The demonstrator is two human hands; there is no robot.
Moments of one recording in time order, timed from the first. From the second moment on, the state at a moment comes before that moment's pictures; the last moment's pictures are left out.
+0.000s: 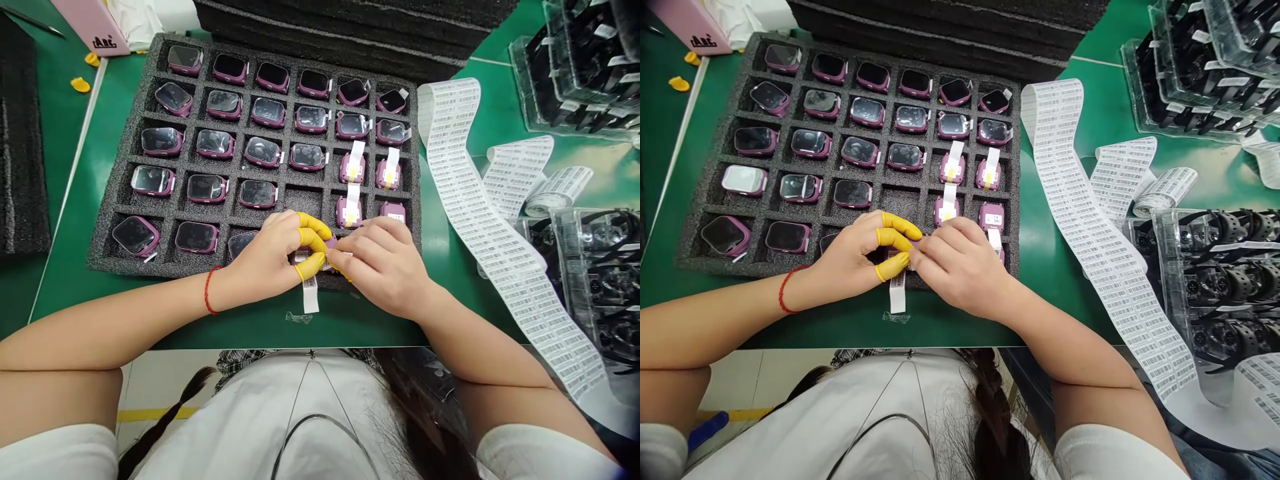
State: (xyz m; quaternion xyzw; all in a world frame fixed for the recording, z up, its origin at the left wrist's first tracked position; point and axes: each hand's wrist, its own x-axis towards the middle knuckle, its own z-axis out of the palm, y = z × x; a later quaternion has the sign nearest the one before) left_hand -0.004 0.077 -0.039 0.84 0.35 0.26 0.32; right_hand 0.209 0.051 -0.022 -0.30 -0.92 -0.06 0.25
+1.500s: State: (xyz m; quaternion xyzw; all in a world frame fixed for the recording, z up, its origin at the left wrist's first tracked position) left_hand -0.005 0.076 -0.047 0.88 0.36 0.20 0.26; right_hand 0.207 0.065 -0.019 -0.52 -0.68 0.46 0.22
